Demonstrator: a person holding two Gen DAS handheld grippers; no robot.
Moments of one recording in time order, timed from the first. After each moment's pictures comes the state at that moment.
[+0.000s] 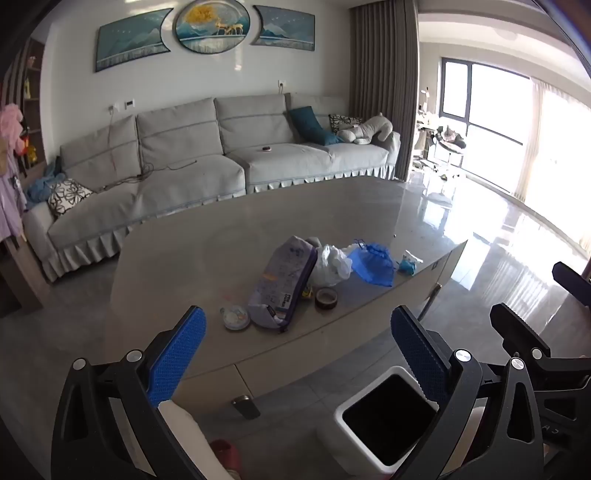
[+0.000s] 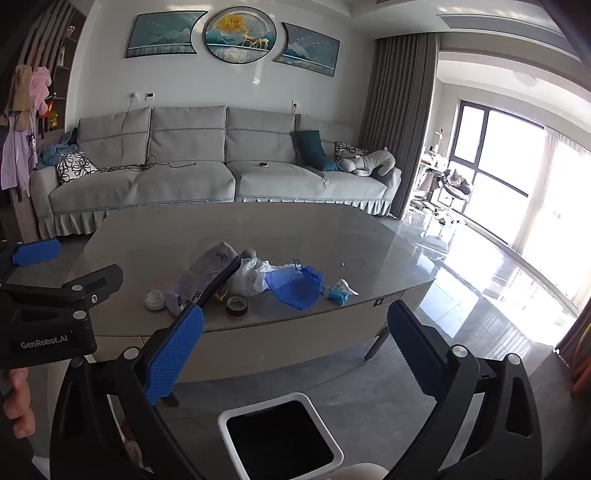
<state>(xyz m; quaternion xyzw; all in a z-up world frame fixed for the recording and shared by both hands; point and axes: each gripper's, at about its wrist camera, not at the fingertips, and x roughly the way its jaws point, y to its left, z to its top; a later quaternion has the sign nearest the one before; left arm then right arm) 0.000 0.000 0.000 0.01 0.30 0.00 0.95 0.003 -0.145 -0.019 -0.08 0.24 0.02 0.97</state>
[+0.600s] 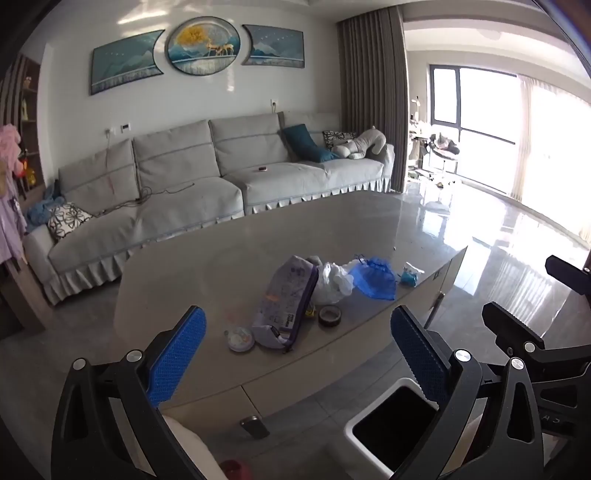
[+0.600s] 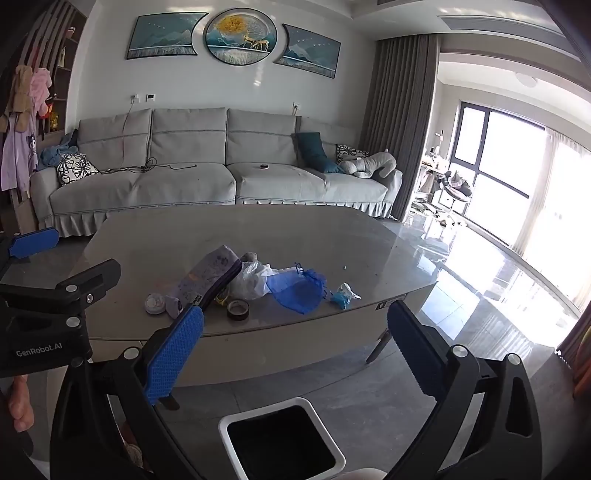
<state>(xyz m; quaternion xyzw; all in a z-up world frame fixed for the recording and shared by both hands) -0.002 0.002 0.011 0.03 0.27 -0.01 0.96 0.010 -0.146 -0.018 -0.08 0.24 0.02 0.97</state>
